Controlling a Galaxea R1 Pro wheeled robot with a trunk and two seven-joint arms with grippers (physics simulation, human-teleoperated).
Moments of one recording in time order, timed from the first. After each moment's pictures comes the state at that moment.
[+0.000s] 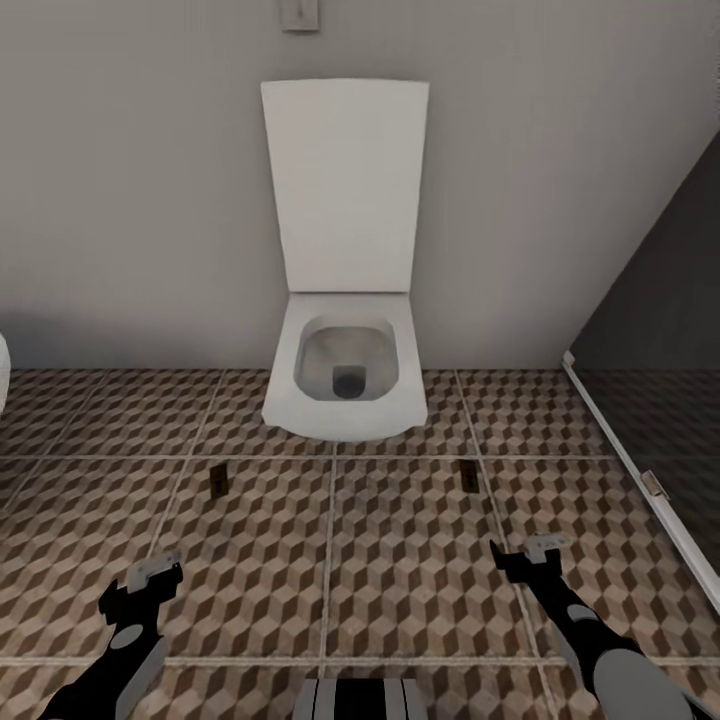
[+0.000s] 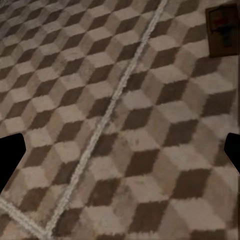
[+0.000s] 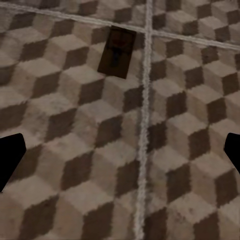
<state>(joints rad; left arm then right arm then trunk) -0.45 0.20 -0.11 -0.57 0.33 -0.23 0.39 -0.68 -0.12 -0.76 -0.20 0.78 -0.49 0.18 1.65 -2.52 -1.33</state>
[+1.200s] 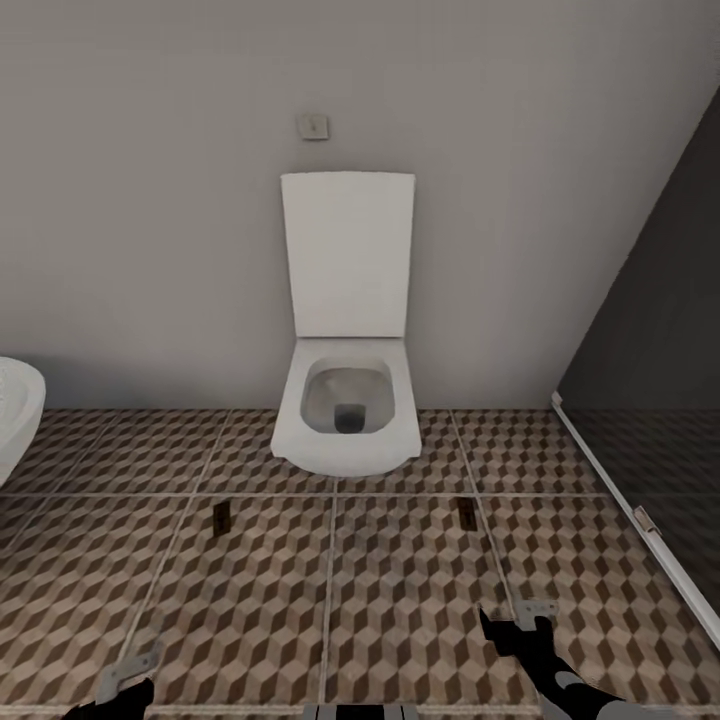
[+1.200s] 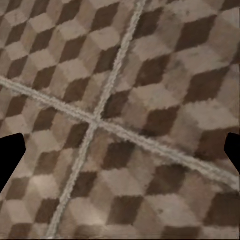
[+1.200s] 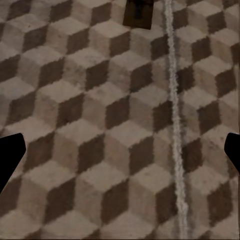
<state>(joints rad) -0.45 0.20 -0.10 -0.11 0.34 -0.24 0.29 -0.62 -0.13 -0.75 0.06 0.79 -0.48 0.04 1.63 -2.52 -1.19</state>
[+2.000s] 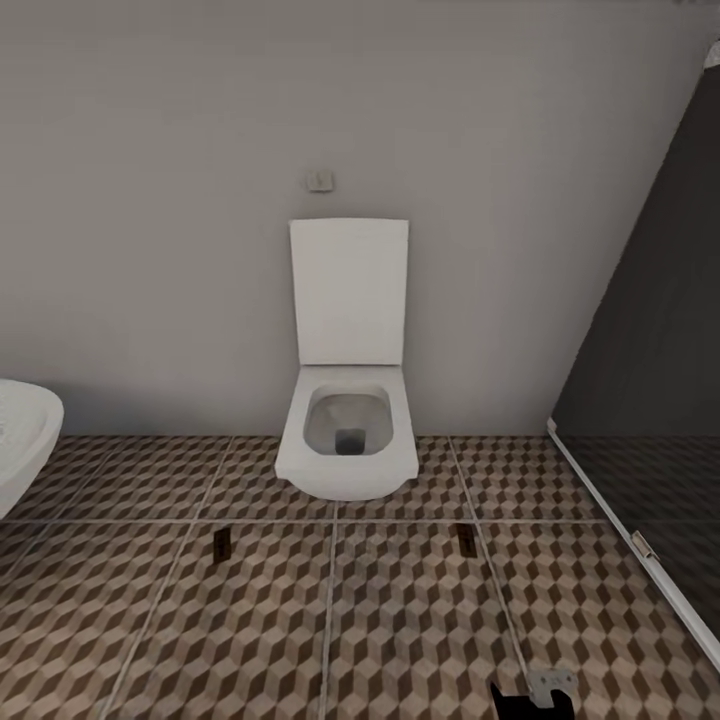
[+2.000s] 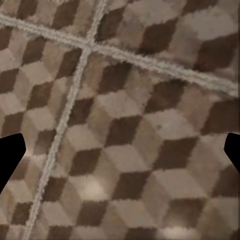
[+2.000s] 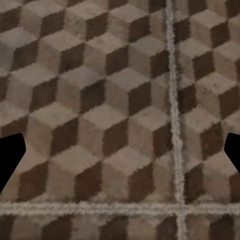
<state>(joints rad) -0.41 0.17 -0.11 0.08 0.35 -0.24 0.21 -0.47 -0.12 -0.75 0.07 0.78 -0.48 0.01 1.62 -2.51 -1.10</state>
